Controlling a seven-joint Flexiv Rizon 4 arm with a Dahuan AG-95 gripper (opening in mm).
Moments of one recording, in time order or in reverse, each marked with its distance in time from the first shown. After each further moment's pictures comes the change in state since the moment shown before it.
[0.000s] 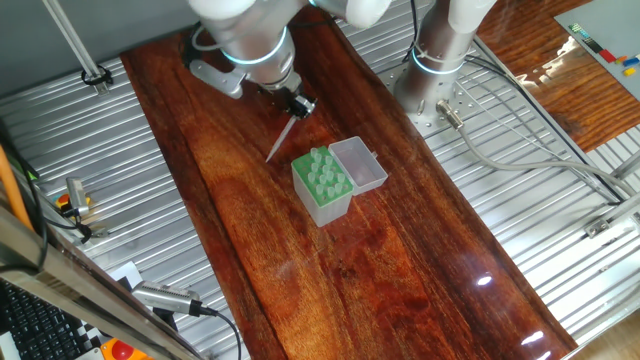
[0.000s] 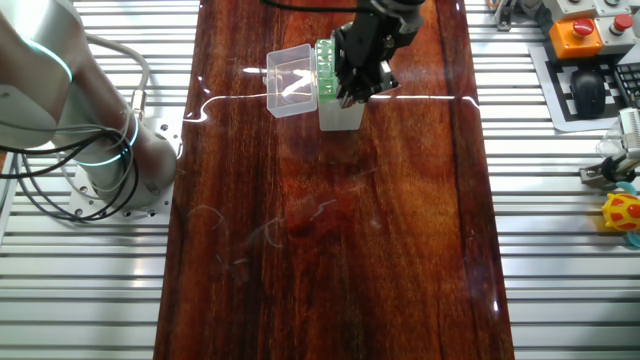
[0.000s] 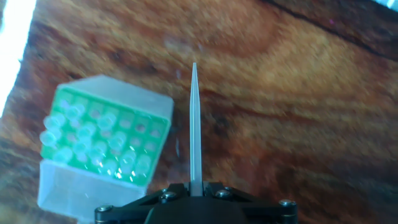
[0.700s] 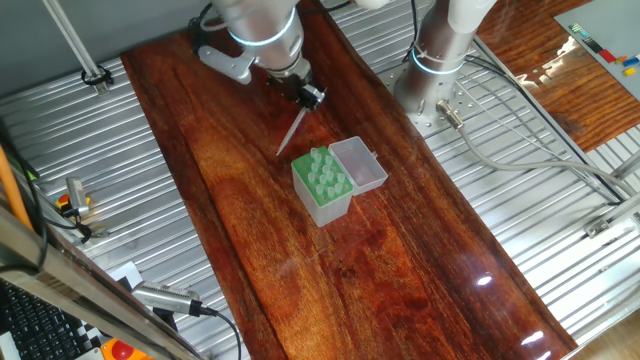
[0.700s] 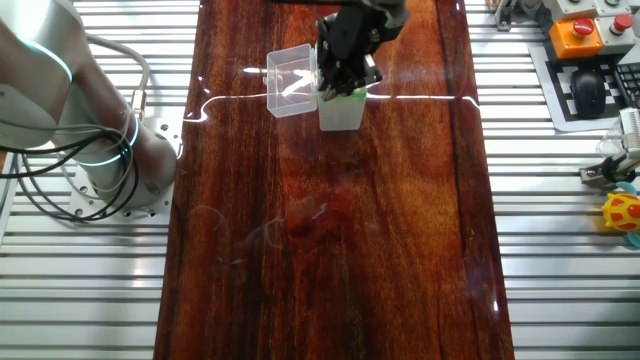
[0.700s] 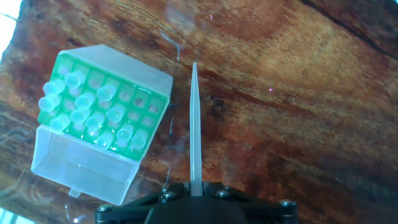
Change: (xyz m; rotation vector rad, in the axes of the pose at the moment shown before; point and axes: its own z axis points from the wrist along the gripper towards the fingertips) arm 0.030 0.019 -0.012 -0.055 0.110 -0.021
